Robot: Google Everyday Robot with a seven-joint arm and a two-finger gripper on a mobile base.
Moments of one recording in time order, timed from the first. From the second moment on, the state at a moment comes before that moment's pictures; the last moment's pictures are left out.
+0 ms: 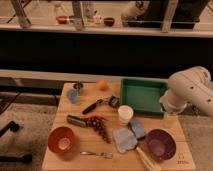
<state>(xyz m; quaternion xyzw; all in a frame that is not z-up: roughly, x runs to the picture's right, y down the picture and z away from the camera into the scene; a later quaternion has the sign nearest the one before) 0.294 0.114 0.680 -0.28 0.02 0.03 0.96</state>
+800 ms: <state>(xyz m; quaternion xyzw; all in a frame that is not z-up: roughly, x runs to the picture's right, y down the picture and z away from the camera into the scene) 0.282 0.127 0.669 -0.28 -0.01 0.03 0.96</state>
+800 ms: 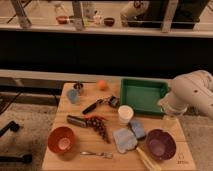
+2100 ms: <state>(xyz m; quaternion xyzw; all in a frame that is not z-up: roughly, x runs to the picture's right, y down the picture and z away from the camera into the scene) 0.182 0.180 0.676 -0.29 -0.07 -0.05 0.95</state>
